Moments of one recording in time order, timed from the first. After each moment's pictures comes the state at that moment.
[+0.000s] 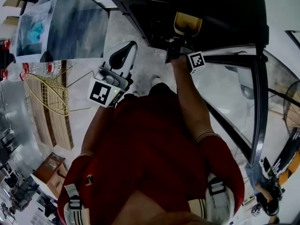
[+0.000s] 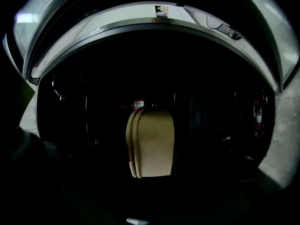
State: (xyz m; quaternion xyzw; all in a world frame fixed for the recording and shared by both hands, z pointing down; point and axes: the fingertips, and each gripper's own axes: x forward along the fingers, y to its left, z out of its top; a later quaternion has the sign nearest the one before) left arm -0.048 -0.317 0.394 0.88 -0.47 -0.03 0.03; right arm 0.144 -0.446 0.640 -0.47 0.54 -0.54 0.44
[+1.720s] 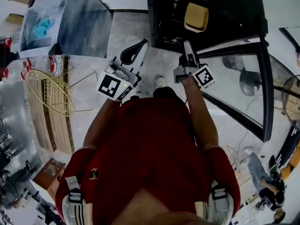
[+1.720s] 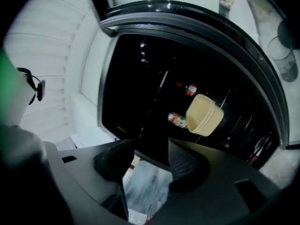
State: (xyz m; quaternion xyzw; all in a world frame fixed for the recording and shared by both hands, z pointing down) left arm -0.084 -0.260 0.367 0.90 -0.43 -0.06 0.03; right arm 0.081 -0.325 0.516 -0.44 0.74 -0.44 0.26
